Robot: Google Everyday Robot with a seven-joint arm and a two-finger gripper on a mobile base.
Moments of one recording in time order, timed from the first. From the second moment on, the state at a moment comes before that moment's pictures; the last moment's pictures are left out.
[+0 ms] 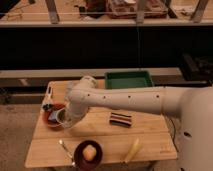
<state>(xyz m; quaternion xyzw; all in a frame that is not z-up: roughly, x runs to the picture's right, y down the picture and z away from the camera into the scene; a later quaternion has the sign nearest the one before) -0.158 0.143 0.726 -0.21 -0.29 -0.32 0.88</state>
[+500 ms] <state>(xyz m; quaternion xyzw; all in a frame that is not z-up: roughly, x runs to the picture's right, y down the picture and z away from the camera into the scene) -0.024 0.081 0.756 -0.19 -0.21 -0.24 0.93</state>
